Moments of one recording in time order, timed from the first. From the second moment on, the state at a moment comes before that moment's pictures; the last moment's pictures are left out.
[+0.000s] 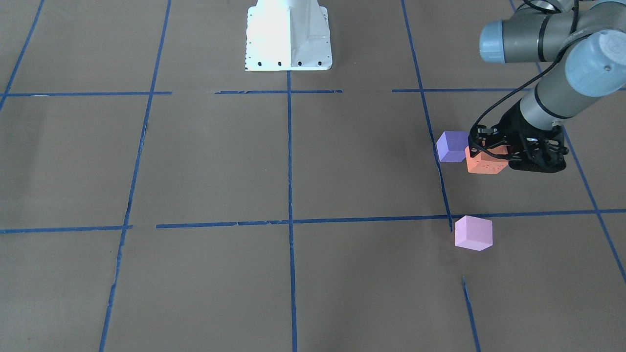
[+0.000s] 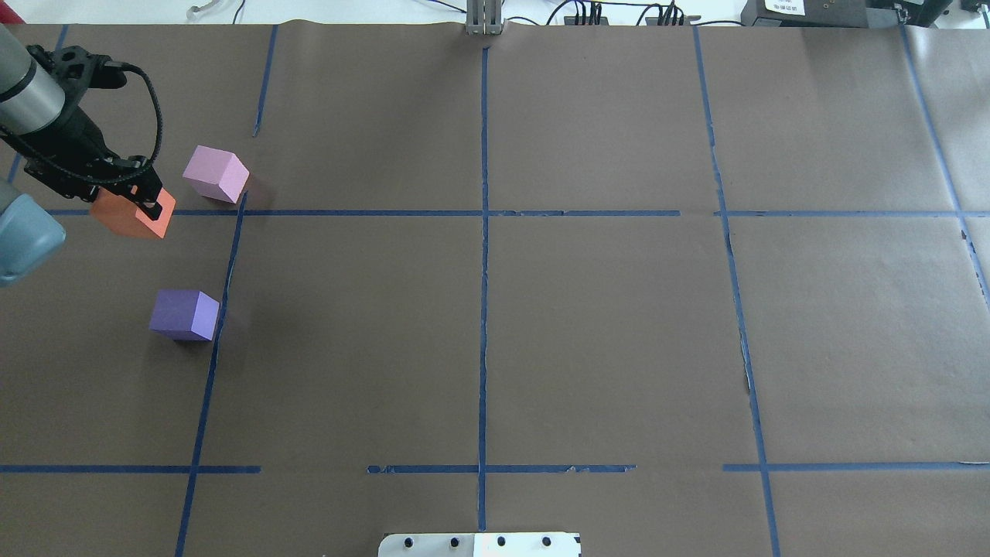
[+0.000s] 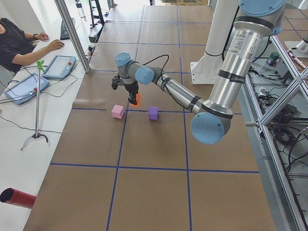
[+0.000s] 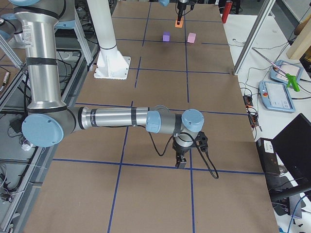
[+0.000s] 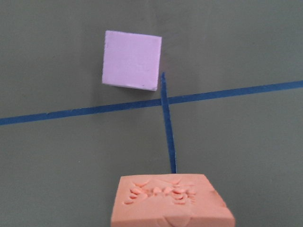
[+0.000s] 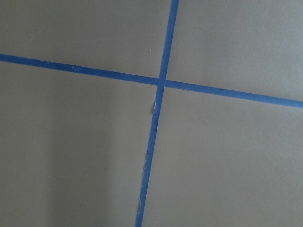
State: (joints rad) left arm -1.07 -1.88 -1.76 -1.43 -2.35 -0.53; right arm 1.52 -1.52 1.60 -1.72 2.29 -0.16
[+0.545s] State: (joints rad) left arm -1.03 -1.92 -1.55 -1.70 -2.37 -0.68; right arm 1.52 -1.52 1.60 -1.72 2.29 -0.16
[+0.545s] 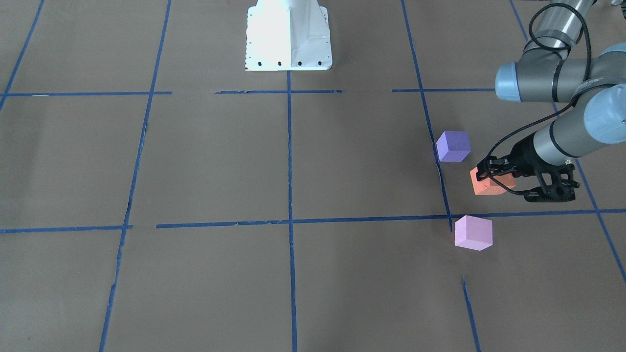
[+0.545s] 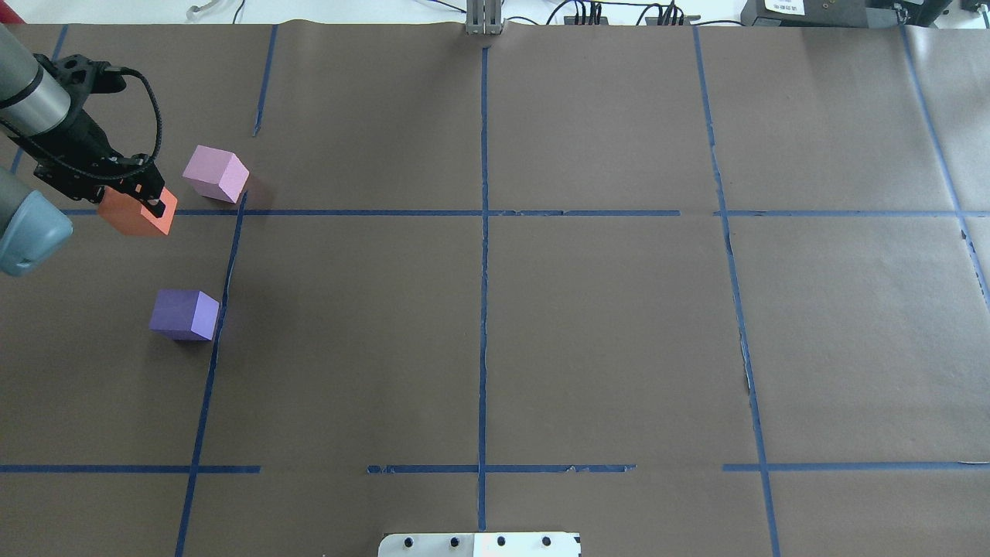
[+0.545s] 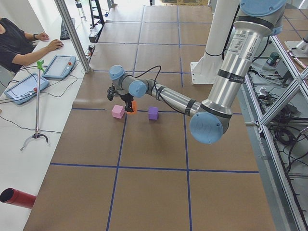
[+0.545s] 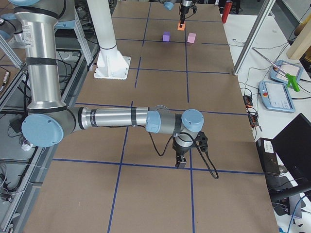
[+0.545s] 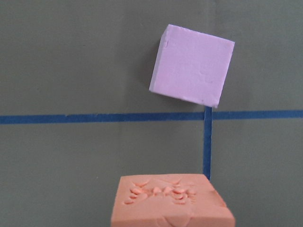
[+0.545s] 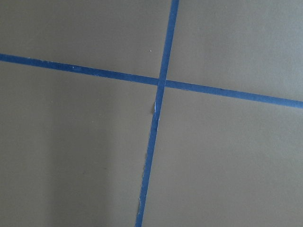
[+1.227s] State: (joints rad) left arm -0.97 -1.93 -1.48 -1.81 -2.37 -0.73; right arm 1.52 -1.52 1.60 -1.72 2.29 -0.16
